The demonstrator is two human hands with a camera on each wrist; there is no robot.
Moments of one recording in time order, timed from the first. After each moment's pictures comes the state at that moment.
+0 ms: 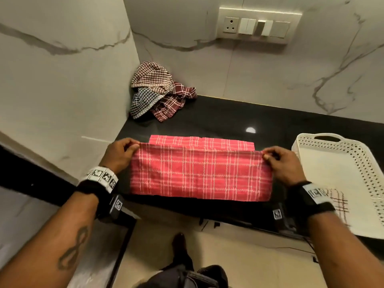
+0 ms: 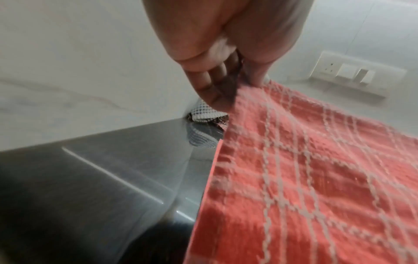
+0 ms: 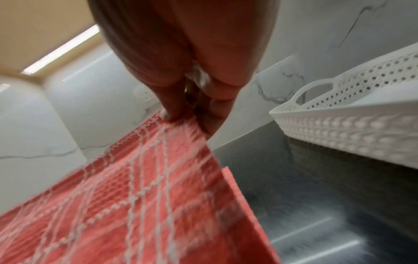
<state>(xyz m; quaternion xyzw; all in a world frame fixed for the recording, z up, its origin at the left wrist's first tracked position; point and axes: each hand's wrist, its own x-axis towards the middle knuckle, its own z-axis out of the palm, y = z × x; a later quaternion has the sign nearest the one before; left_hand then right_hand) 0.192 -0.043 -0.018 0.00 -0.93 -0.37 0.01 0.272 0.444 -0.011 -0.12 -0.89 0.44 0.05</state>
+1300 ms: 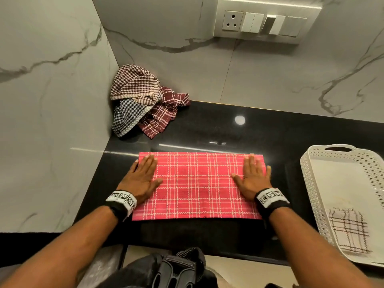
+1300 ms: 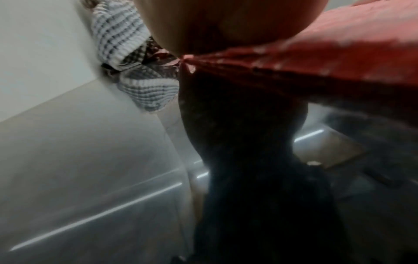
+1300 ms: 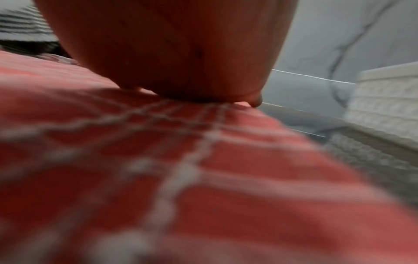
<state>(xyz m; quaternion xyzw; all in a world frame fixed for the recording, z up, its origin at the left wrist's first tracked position) 0.110 -0.006 -0.114 -0.24 -0.95 0.03 -0.18 0.182 0.393 -0.108 -0.13 -0.96 0.07 -0.25</state>
